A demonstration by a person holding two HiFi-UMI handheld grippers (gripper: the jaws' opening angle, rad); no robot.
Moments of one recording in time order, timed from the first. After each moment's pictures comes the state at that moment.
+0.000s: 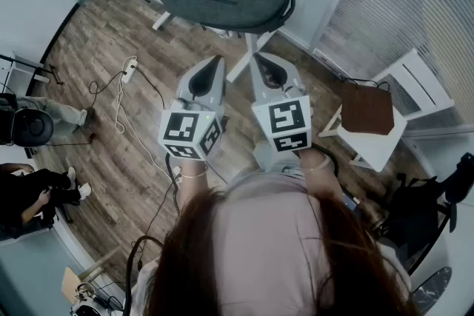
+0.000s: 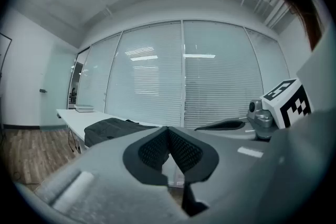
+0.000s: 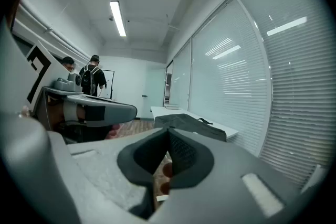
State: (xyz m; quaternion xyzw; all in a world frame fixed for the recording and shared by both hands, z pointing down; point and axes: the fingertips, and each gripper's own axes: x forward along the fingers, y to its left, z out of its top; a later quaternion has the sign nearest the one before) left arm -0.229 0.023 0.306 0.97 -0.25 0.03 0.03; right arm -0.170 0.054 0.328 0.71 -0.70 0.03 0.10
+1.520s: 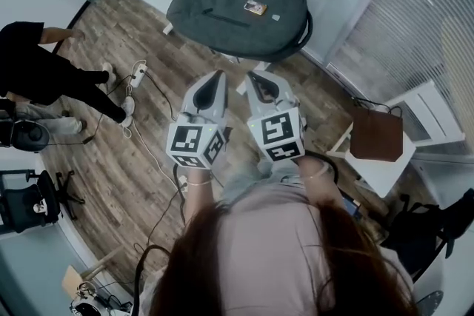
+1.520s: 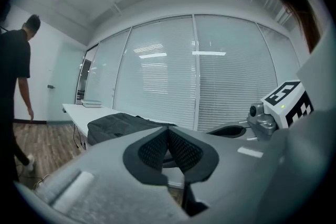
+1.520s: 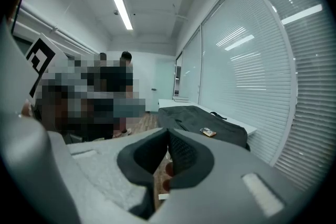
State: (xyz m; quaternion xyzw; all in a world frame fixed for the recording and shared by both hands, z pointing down) left arm -0.194 -0.071 0.348 0.96 -0.29 0.03 0.05; right arm -0.146 -0.044 0.382 0.66 -0.74 0.05 0.14
